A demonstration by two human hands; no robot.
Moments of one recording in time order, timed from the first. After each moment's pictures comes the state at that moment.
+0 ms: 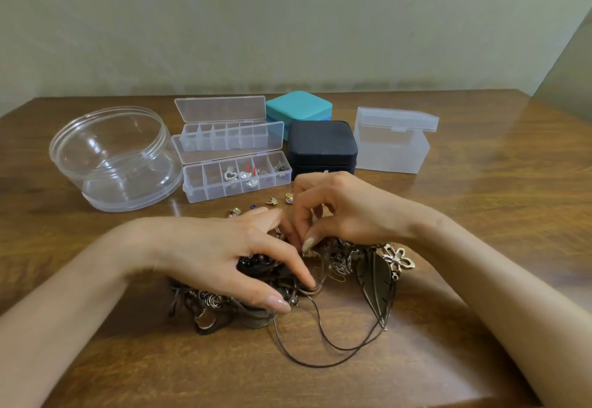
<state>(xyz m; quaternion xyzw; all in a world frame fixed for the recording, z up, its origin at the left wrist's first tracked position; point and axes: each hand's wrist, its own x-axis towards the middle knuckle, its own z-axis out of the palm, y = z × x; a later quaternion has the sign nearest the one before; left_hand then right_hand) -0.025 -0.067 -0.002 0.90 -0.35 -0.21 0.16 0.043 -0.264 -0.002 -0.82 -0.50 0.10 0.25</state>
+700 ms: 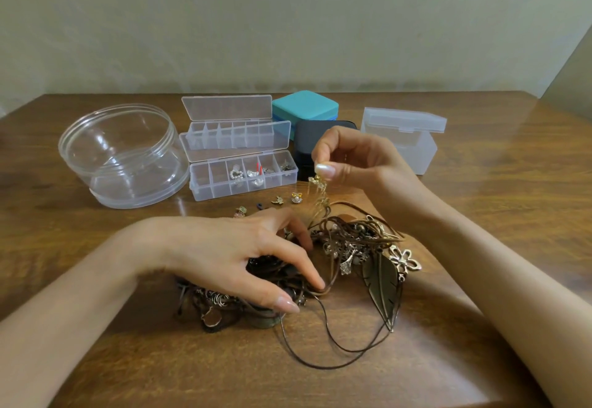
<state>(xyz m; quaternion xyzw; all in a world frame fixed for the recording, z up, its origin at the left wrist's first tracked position) -0.027 -0.069 0.003 0.88 -0.37 -0.23 0.18 0.042 -0.265 0.003 -0.65 -0.40 0.11 0.64</state>
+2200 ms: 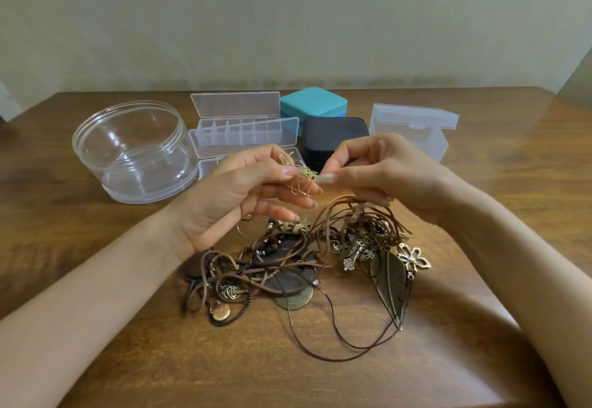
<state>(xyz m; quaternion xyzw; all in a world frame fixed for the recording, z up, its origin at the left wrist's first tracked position) -0.019 -0.078 0.007 0.66 -0.08 -0.10 0.74 0.042 -0.275 0.018 -0.73 -0.32 0.20 0.57</state>
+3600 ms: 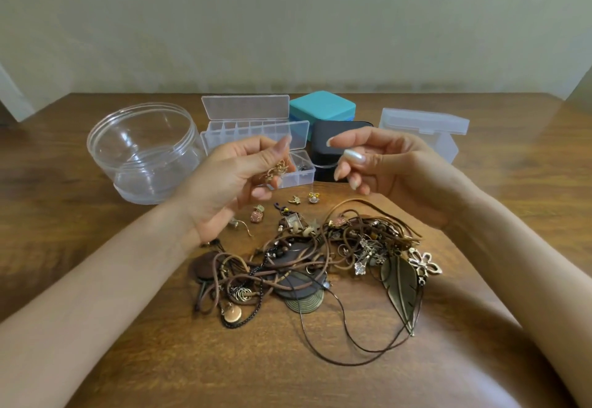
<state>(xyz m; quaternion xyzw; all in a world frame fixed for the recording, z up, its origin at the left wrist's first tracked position) -0.018 -0.073 0.016 0.66 0.02 -0.01 0.75 0.051 -0.274 0.009 -0.58 -0.28 0.24 0.72</state>
